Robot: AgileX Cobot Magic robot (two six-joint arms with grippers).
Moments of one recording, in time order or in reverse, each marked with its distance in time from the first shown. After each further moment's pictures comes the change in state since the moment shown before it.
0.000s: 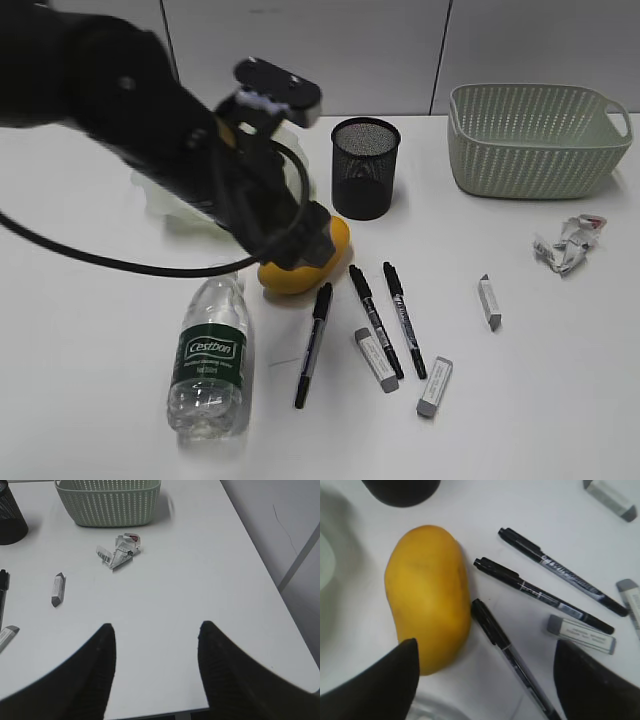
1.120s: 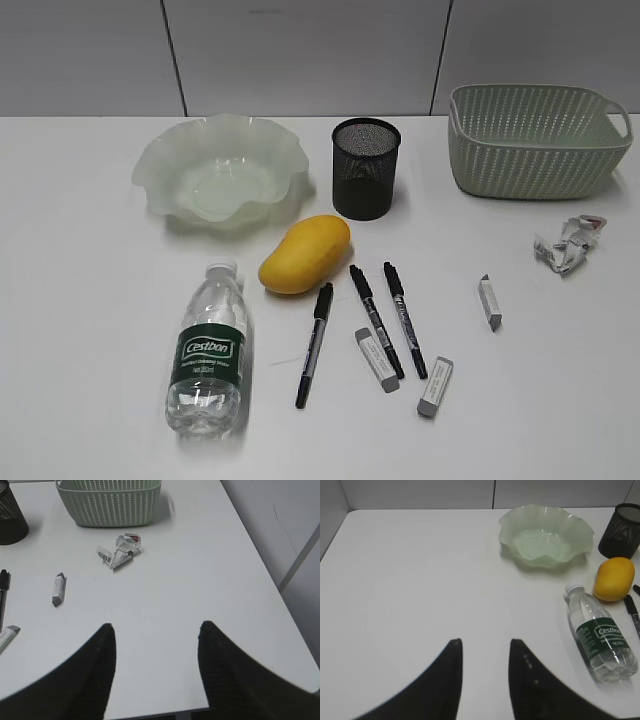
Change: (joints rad) left arm 0.493 -1.788 0.642 0.242 0.556 -0.340; right arm 0.000 0.000 0.000 0.000 -0.001 0.000
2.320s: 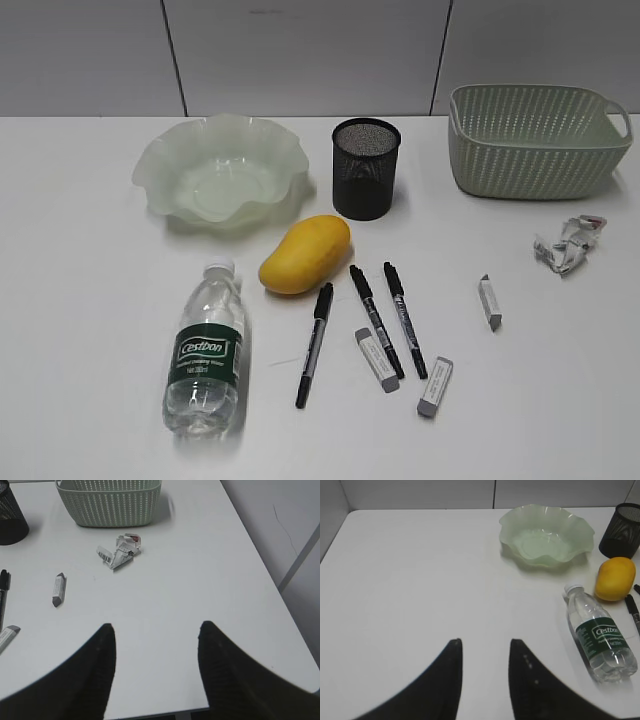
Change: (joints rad) left arm 0.000 0.000 0.000 0.002 0.000 0.000; right arm 0.000 0.000 0.000 0.000 0.000 0.000
